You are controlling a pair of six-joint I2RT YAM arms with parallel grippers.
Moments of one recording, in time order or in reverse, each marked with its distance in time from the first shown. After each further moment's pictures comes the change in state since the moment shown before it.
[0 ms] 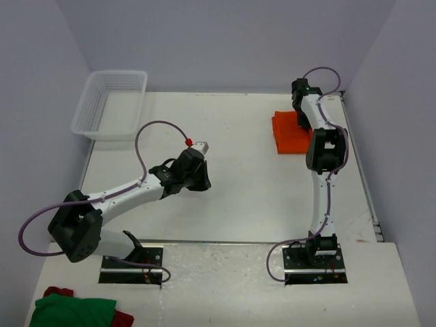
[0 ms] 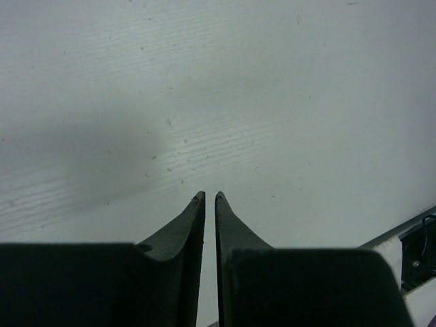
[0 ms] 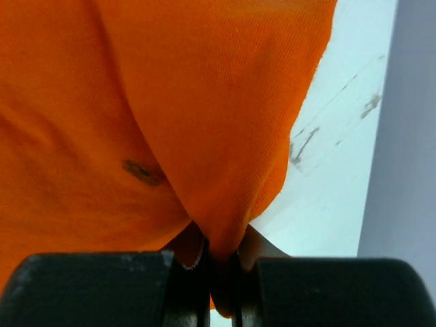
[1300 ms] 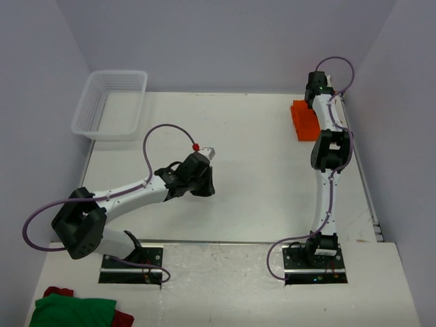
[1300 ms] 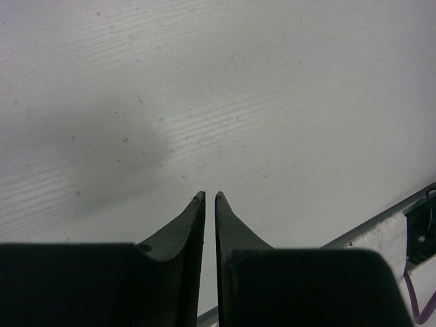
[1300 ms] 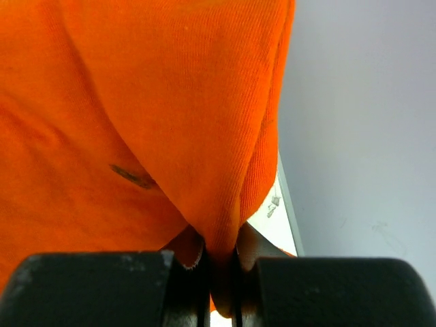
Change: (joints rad) left arm -0.060 0.032 0.000 -0.006 0.028 0.002; right arm -0.106 0.115 0.183 0.268 0.156 -0.211
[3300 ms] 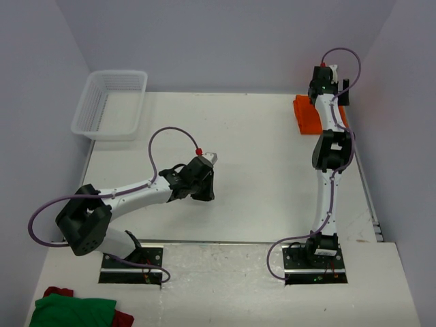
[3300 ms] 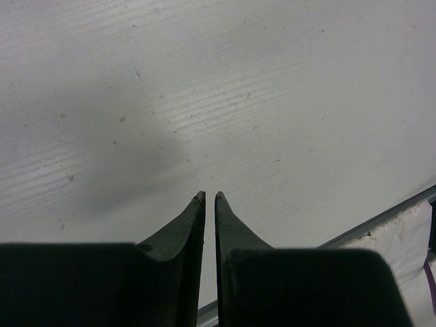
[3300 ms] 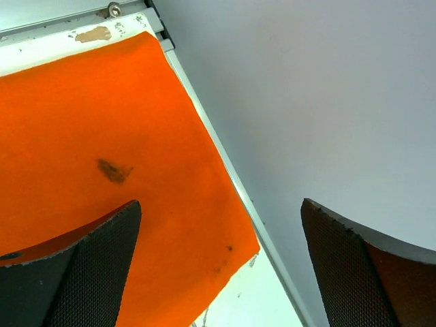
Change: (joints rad) left arm -0.026 0.040 0.000 -0.037 0.000 -0.001; right arm -0.017 0.004 0.015 0.245 0.064 -0.060
